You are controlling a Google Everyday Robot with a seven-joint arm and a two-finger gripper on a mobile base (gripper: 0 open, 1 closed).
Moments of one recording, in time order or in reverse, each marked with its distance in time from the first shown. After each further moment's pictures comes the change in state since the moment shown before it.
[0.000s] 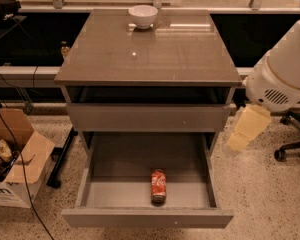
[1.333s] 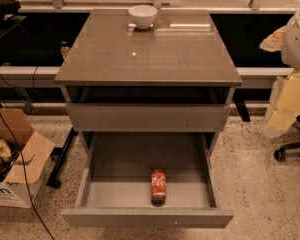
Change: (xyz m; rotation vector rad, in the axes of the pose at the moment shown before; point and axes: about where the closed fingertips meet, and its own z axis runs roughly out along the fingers) arm -0.001 -0.011 -0.086 0.062 0.019 -0.219
